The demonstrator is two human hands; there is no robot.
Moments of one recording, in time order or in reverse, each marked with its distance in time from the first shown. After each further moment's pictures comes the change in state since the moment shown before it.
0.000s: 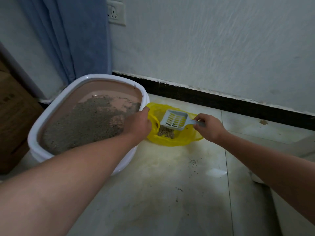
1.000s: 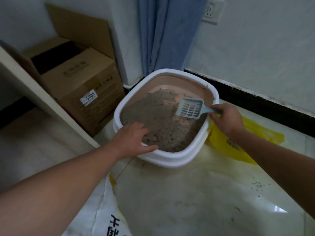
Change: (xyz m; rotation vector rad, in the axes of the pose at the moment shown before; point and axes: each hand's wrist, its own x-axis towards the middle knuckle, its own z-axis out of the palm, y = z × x) left_hand -0.145 -0.182 -0.113 0.253 -0.153 -0.011; right_hand 0.059 -0.163 0.095 0.022 0.126 -0.339
